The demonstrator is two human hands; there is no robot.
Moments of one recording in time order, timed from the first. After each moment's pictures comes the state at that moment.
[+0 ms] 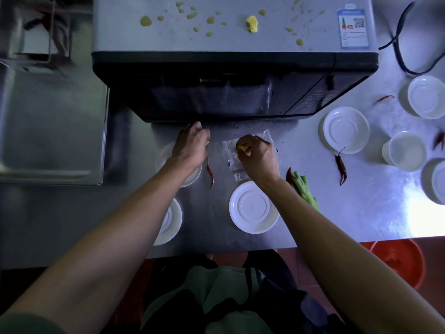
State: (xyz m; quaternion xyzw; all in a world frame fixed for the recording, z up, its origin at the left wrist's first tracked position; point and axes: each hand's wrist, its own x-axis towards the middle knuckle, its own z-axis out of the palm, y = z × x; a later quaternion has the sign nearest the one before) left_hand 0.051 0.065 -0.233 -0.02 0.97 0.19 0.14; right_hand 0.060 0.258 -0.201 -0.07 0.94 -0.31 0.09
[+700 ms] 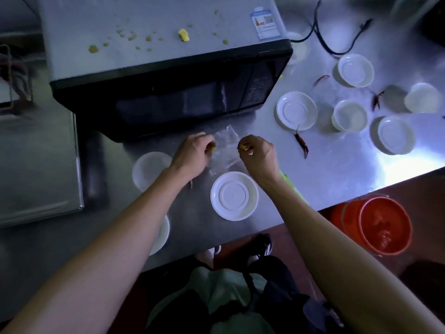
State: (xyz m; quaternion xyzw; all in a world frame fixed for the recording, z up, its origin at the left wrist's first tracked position) left_hand 0.073 0.129 -0.191 0.15 0.94 0.31 0.05; right_hand 0.105 0.325 -0.174 0.07 0.93 -0.36 0.03
